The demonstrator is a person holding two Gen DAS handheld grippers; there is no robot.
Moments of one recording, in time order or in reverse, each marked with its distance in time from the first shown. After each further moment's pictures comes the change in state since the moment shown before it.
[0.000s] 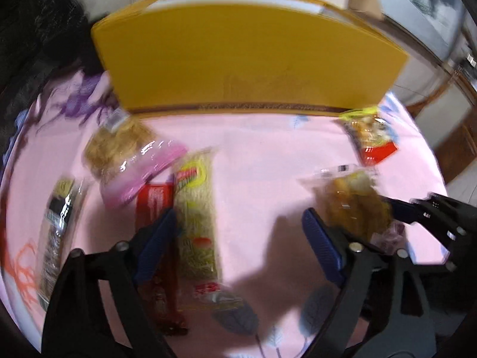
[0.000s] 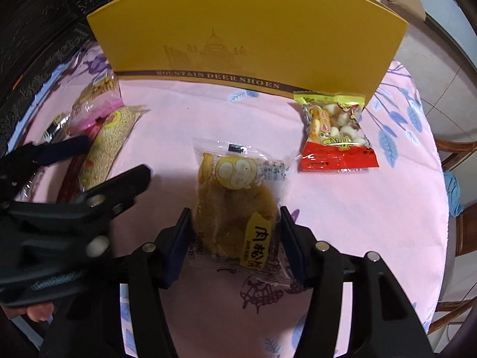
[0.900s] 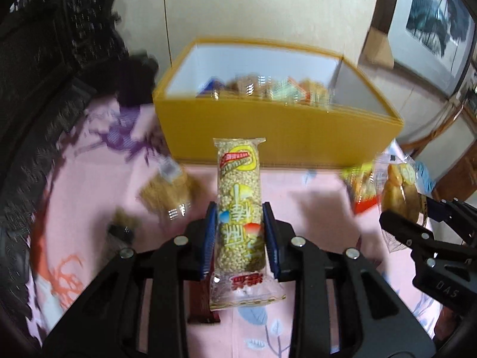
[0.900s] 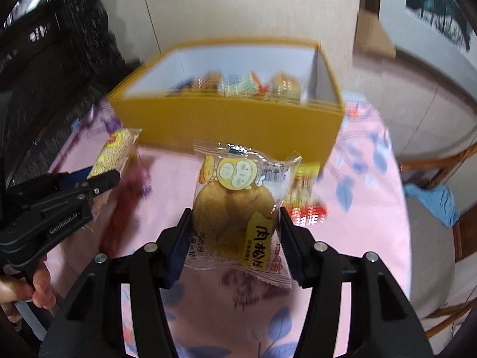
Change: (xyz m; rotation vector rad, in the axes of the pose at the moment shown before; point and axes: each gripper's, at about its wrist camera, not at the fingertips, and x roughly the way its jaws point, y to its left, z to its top) left arm -0.086 0.012 0.043 -0.055 -0.124 0.048; right arm -0.095 -0.026 0.035 0.061 -0.203 0.044
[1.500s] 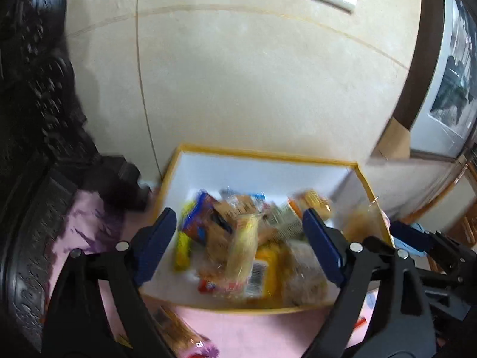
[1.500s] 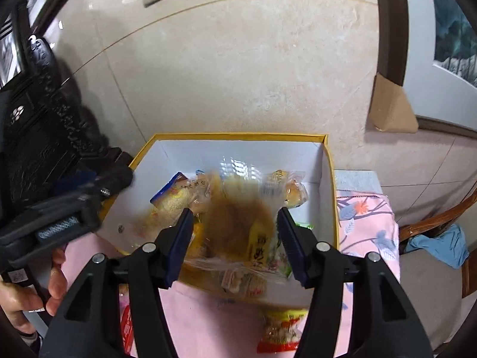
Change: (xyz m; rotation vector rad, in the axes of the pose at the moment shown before) left arm 0.030 0.000 0.167 -0.040 -0.176 -0.008; right arm 0.033 -0.040 0.149 0.066 -0.123 0.047
